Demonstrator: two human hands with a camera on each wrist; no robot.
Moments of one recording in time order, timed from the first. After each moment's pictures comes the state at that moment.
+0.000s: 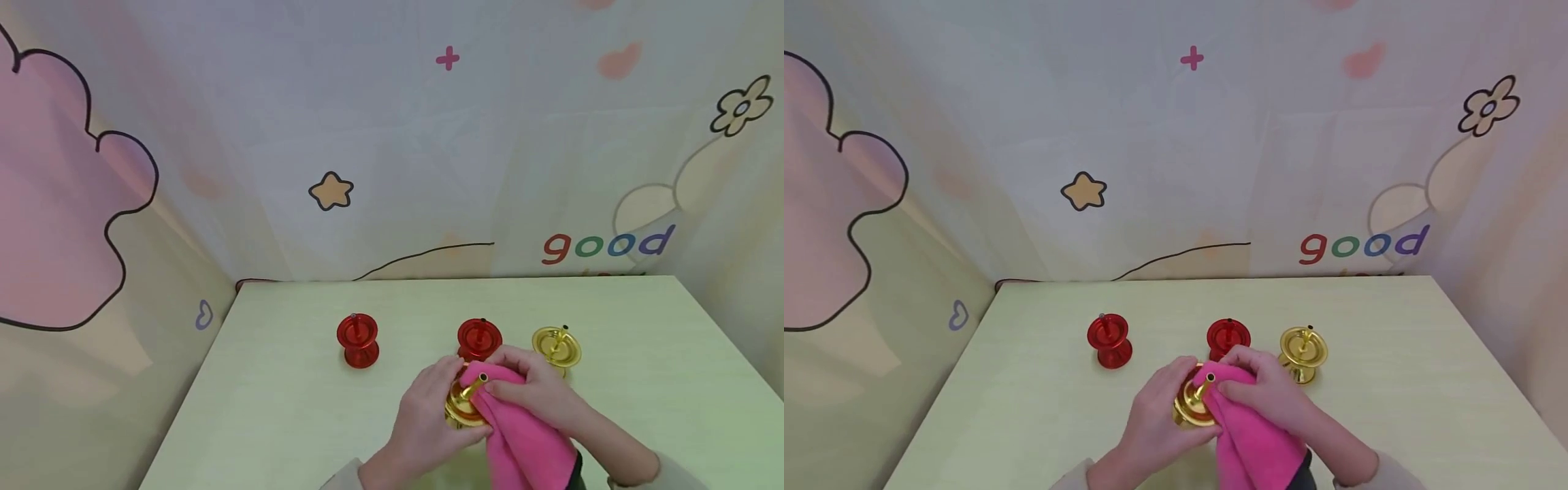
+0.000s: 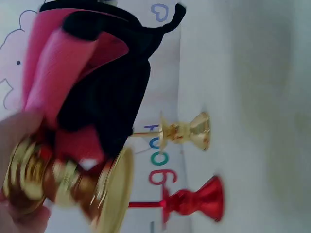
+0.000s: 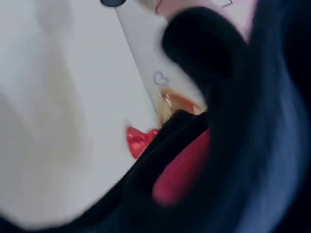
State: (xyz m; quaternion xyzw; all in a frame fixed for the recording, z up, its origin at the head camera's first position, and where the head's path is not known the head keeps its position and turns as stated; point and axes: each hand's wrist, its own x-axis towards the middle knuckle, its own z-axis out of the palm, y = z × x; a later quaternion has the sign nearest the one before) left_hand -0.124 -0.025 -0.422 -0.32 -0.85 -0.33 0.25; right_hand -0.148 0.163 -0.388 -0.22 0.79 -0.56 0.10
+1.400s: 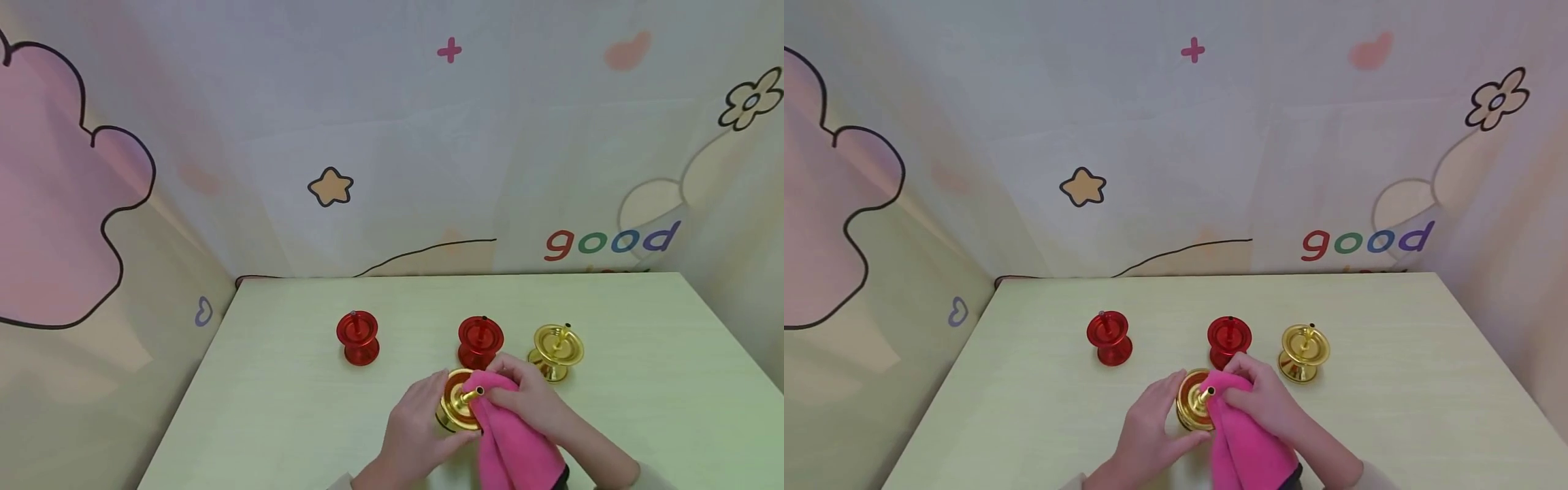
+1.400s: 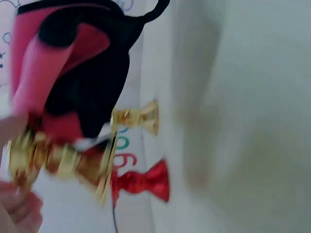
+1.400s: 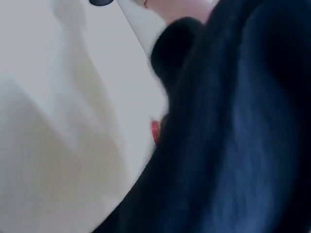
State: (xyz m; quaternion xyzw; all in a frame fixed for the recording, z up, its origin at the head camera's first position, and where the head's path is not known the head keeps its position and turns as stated) left_hand -0.127 -0.040 -0.459 -0.30 -0.87 -0.28 0.28; right_hand -0.151 0.157 -0.421 -0.17 0.81 -0.56 0.08
